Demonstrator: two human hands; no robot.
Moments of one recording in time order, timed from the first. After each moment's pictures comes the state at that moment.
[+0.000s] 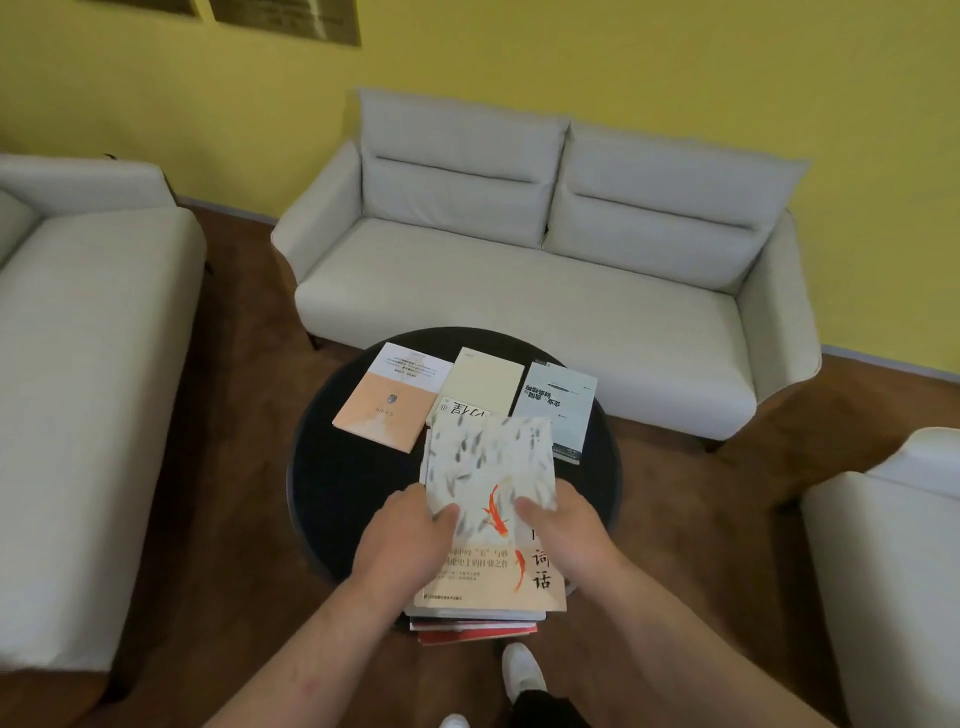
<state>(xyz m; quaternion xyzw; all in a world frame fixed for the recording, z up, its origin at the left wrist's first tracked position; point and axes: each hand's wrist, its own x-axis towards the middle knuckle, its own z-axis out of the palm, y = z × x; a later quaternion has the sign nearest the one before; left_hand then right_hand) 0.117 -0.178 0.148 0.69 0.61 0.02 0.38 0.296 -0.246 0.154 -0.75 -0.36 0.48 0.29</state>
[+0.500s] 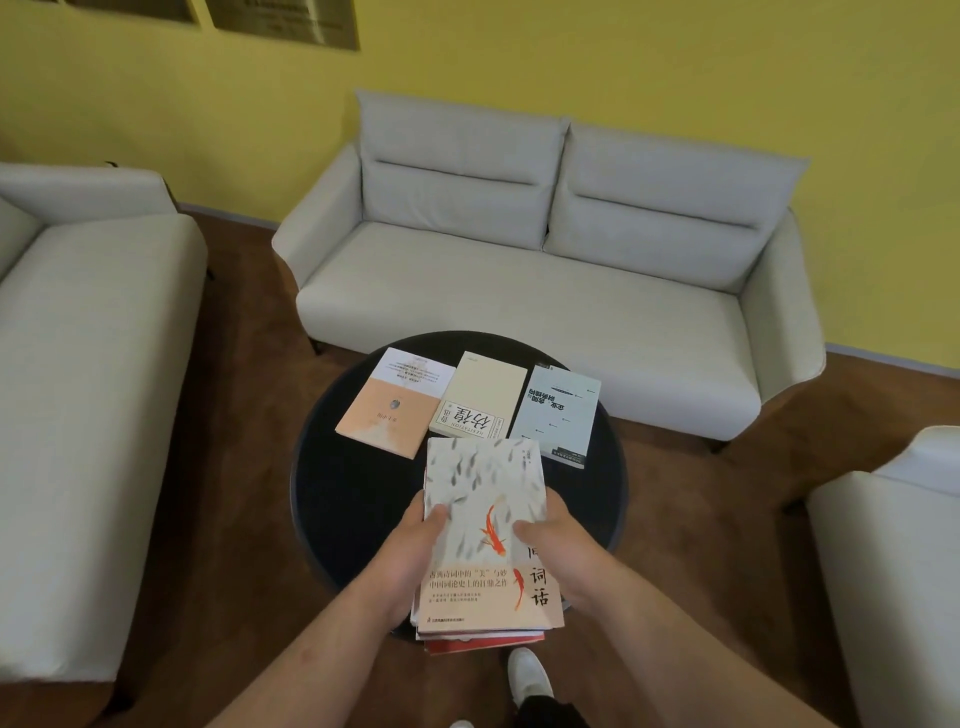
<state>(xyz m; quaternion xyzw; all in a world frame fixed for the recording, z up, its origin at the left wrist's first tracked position) 0.111 -0.174 0.122 0.33 0.52 0.16 0.77 0.295 -0.236 0.116 -0.71 -0.23 0.59 0.30</state>
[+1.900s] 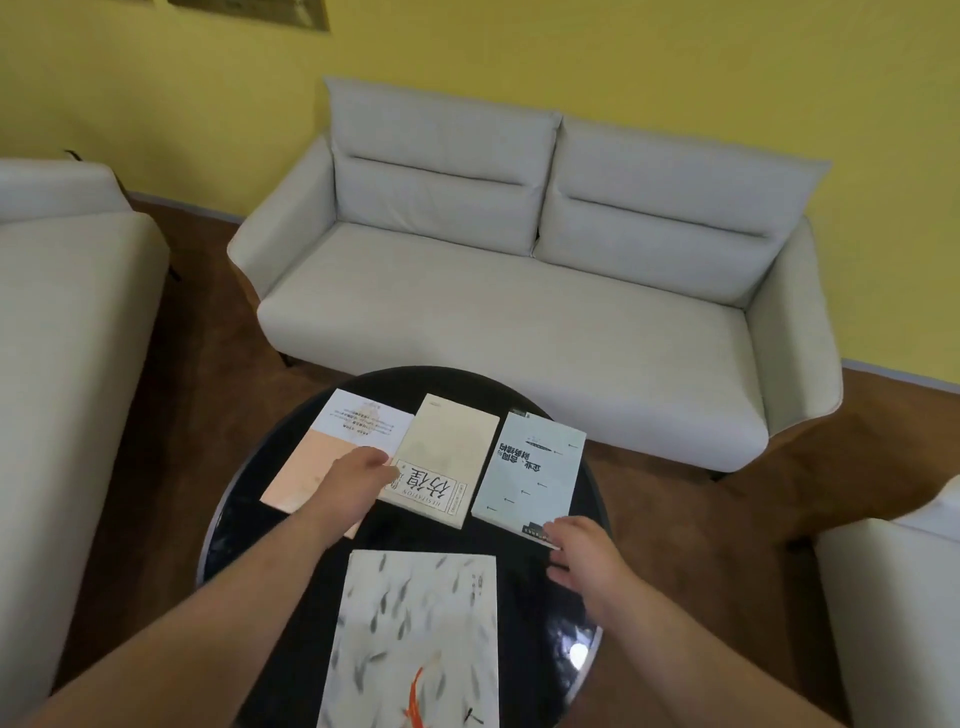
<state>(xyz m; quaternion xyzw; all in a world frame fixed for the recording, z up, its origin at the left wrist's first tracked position) 0.194 0.024 0.081 0.54 0.63 0.10 0.55 0.431 -0.140 0.058 -0.75 -0.08 0.54 0.38</state>
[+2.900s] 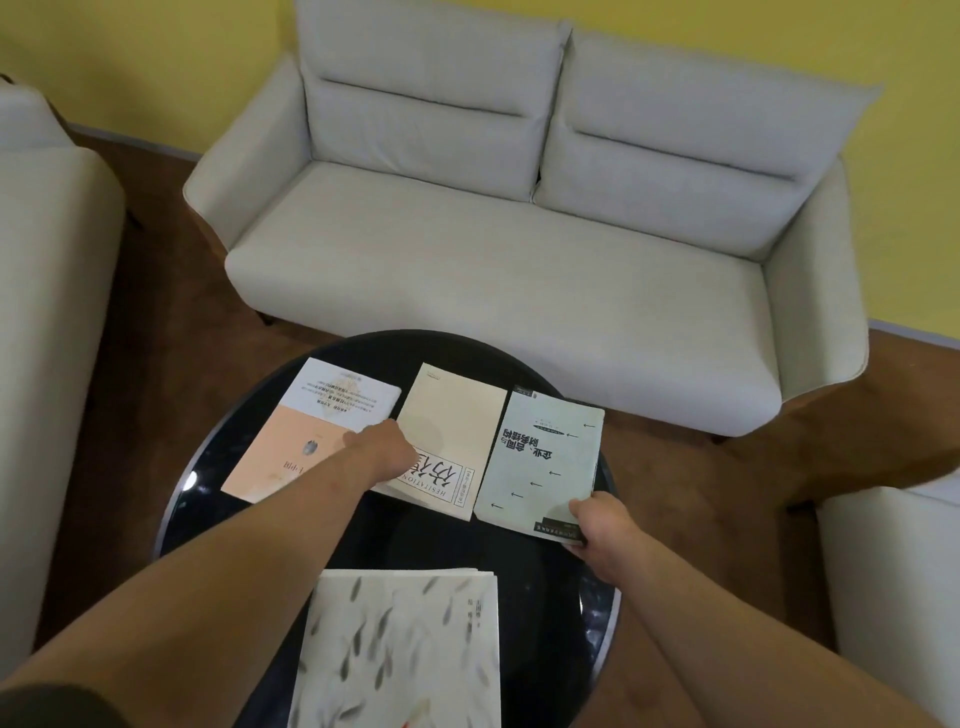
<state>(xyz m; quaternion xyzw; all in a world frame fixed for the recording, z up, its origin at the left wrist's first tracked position) 0.267 0.084 -0.001 0.69 0.62 -0.17 0.34 0.478 -0.088 -0.021 -0.78 0.06 0.52 0.36</state>
